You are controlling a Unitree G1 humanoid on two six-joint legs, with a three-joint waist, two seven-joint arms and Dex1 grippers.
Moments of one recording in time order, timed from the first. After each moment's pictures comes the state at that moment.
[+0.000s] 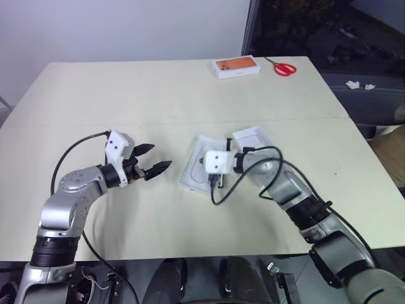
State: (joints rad) left arm -0.27 0.59 0.11 -0.13 -0.49 0.50 -0.81; right arm -0.67 -0.40 0.39 0.17 -0.24 0.10 0.82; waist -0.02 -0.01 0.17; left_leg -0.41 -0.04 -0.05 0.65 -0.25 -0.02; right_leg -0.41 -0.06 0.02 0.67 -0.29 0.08
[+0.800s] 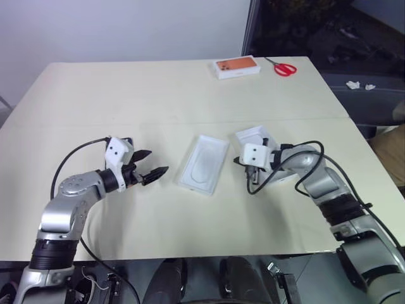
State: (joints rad) left arm -0.24 0.59 0.10 -0.10 -0.45 0.47 -0.82; right arm -0.63 -0.59 0.31 0.30 -0.19 0.00 0.95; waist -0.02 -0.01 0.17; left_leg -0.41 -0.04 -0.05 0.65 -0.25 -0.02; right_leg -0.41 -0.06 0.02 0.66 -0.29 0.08
